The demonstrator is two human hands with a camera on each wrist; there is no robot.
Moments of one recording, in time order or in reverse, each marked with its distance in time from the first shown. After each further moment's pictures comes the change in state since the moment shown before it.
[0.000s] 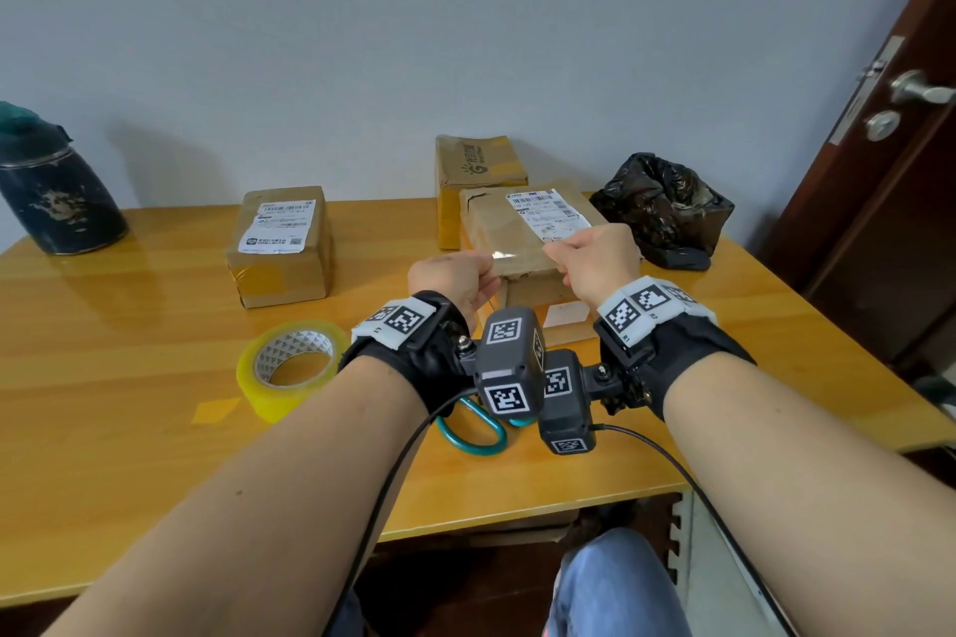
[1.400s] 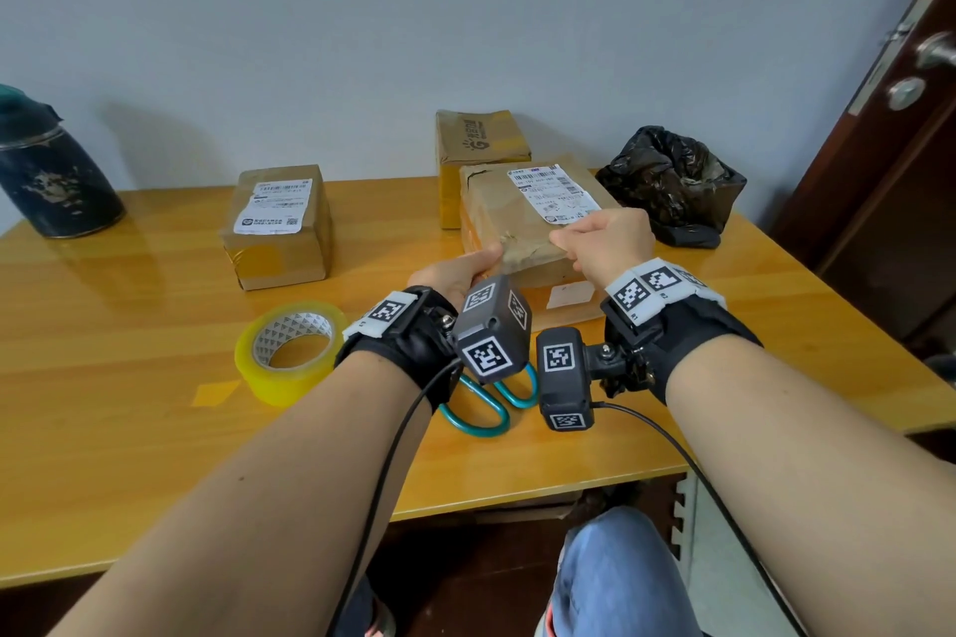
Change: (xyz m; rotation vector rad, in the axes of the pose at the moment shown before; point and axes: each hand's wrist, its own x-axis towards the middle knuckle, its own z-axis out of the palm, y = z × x) left_hand 0.018 -0.014 -0.024 0.331 -0.188 -0.164; right_hand 0.002 0.013 0.001 0.109 0.026 0.089
